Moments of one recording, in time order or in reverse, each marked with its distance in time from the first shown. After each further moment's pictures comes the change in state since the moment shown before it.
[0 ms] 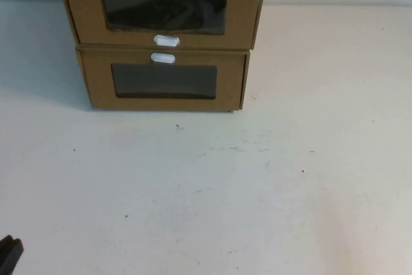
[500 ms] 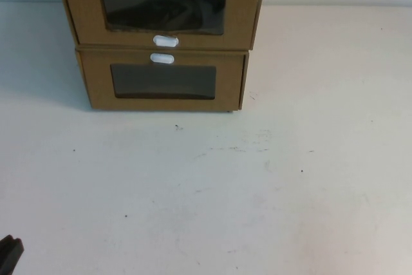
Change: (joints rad) right arm 0.613 0.320 -0.246 0.063 0.456 -0.003; left arm 0.000 0.000 0.000 0.000 0.000 0.004
